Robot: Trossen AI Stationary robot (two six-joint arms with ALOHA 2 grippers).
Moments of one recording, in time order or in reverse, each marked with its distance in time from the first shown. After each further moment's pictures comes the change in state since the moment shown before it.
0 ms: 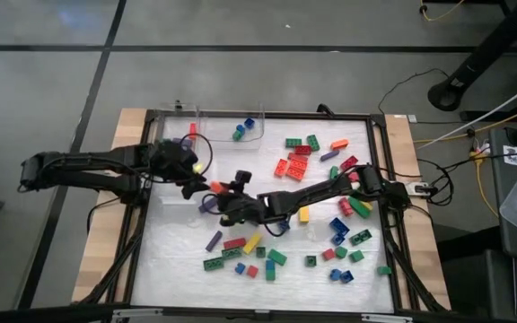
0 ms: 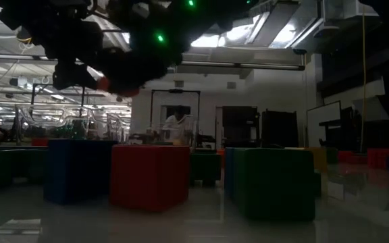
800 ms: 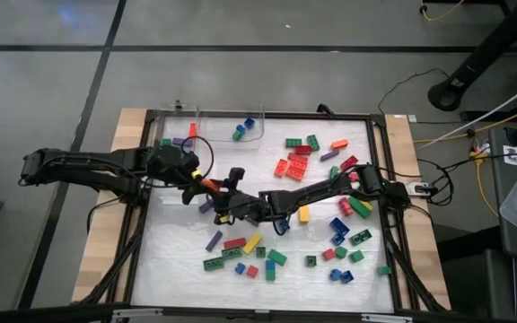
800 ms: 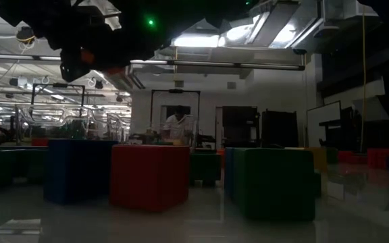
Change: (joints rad) left arm -0.089 0.001 0.000 0.125 -0.033 0.018; right arm -0.001 0.000 0.000 0.225 -0.041 -0.195
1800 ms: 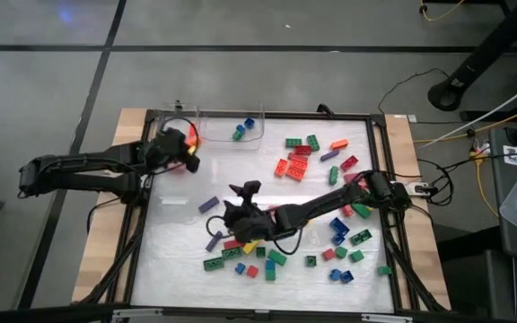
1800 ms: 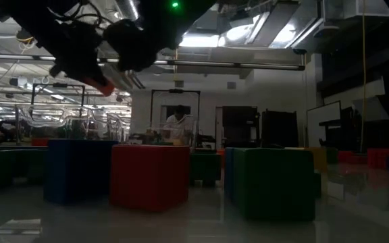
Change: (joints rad) left arm 0.163 -0.050 0.000 -0.151 -0.700 0.116; right arm 0.104 -0.058 0.000 -0.379 0.278 0.136
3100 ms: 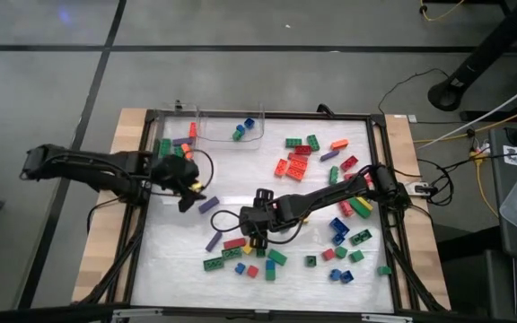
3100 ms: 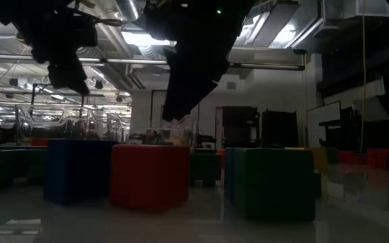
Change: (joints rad) left arm -0.253 0.089 0.000 -0.040 0.598 -0.003; right arm -0.037 -0.054 0.000 -0.546 -0.684 0.485
